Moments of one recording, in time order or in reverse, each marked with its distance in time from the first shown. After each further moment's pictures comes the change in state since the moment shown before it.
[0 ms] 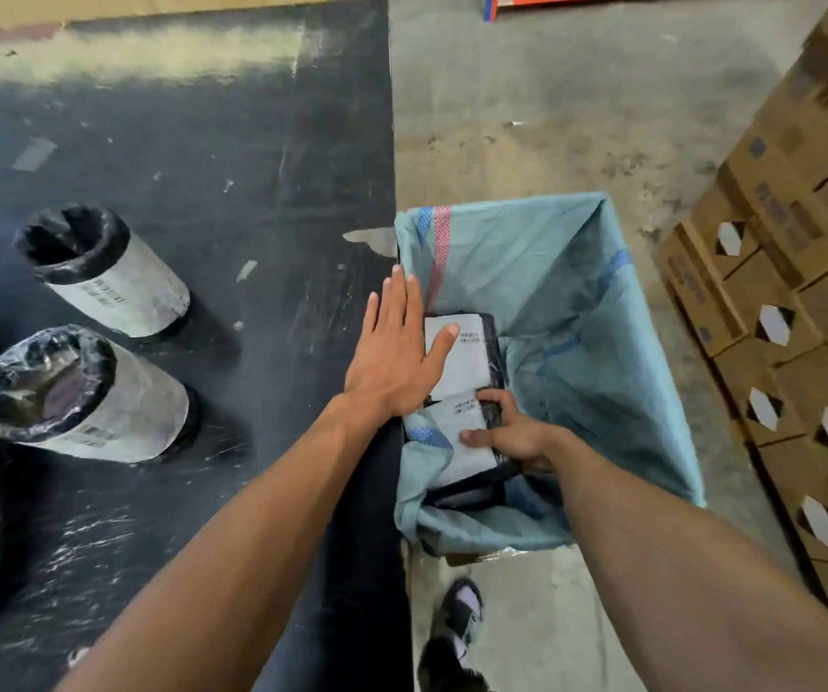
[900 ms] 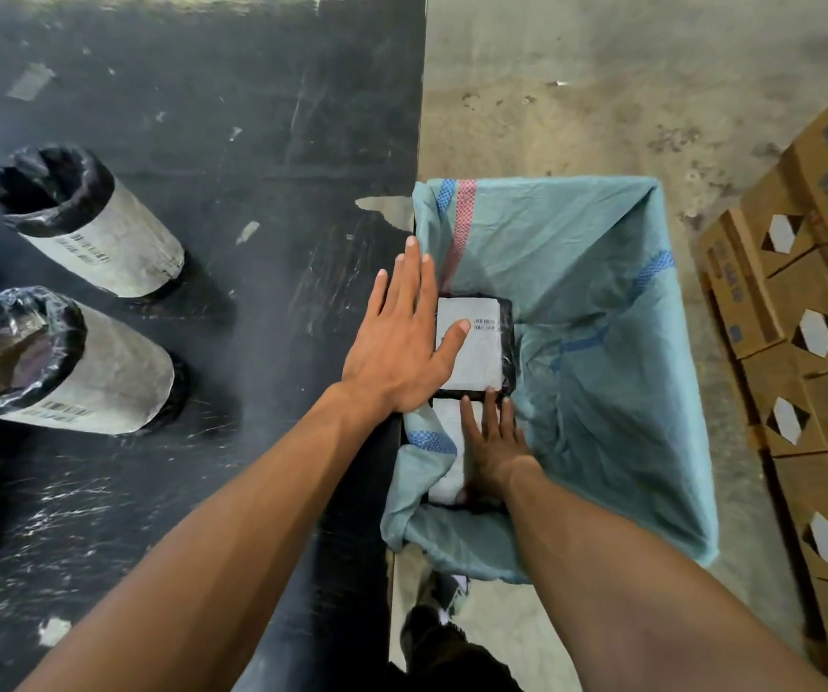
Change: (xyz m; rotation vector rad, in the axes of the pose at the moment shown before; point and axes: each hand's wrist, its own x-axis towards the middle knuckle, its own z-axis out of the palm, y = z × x) left_hand 0.003 -0.005 0.013 0.087 0.020 0.018; right_hand 0.047 0.033 0.044 -1.076 -0.018 0.071
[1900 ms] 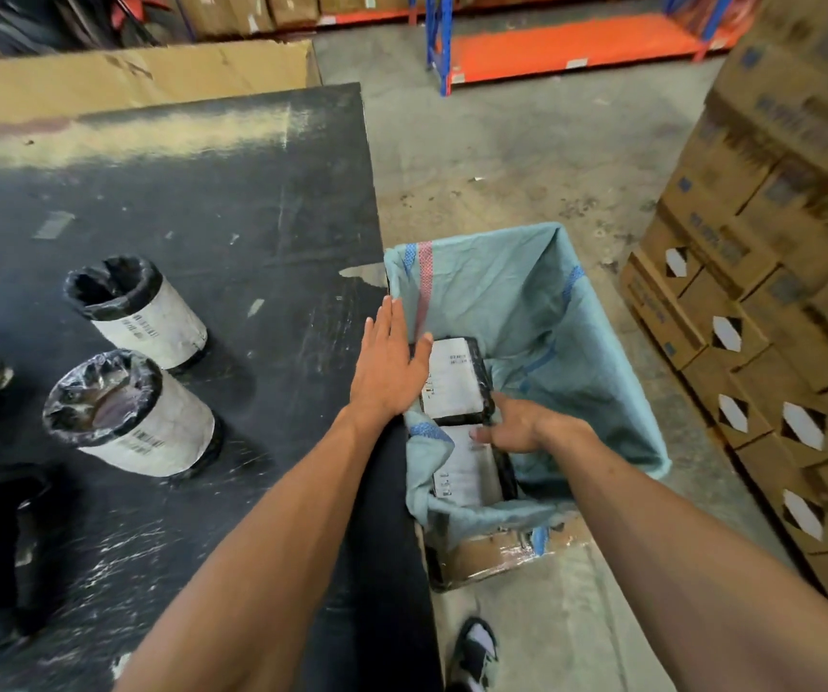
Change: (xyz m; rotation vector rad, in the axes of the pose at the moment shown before) left_hand -0.010 0.002 -0.010 -0.374 0.059 -0.069; right_hand -0.092 0.025 -0.073 0.390 0.224 0.001
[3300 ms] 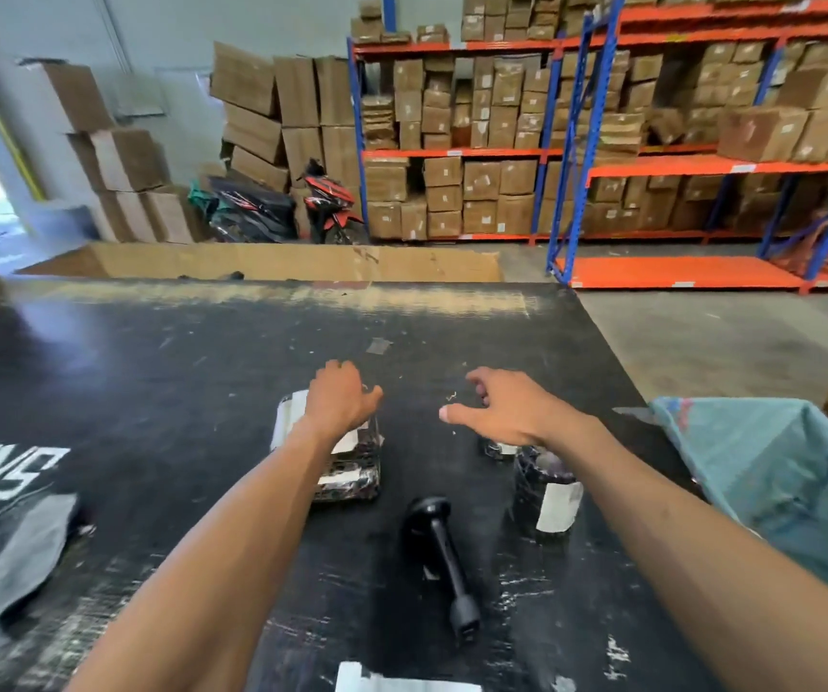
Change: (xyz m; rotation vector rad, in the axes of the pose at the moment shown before) left_hand -0.119 -0.284 -0.429 0.359 0.238 -0.296; right_hand -0.157 -0.499 0.015 -0.094 0.448 -0.450
